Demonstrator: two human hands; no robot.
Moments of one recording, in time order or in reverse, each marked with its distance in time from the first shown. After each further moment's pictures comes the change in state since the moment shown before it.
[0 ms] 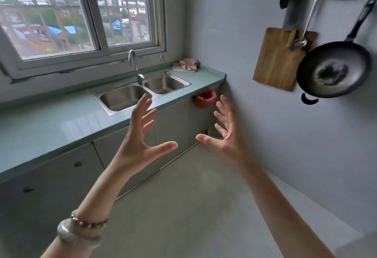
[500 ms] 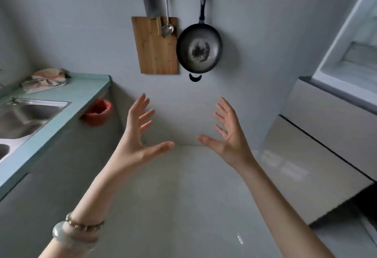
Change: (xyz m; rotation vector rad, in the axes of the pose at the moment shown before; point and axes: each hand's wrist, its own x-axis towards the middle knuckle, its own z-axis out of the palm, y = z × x) left_hand 0.155 -0.038 0.131 -0.408 -0.602 0.211; right_hand -0.018 0.014 -0.087 -0.237 0.674 0.218
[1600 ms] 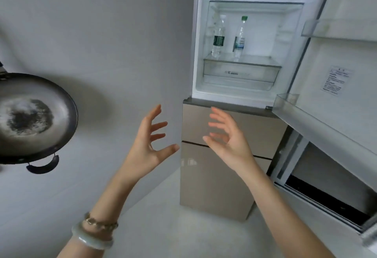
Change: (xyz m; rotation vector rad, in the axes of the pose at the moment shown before) left_hand 0.402 -0.113 0.286 -0.405 -0.690 0.326; right_hand 0.207 0.080 -0.215 -0.476 0.857 0.047
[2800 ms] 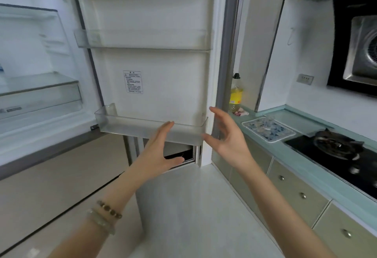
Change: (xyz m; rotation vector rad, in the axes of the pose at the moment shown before) left_hand 0.099 0.047 0.317 -0.248 -1.034 0.561; right_hand -0.113 -0.040 -0.186 -0.601 0.958 0.269
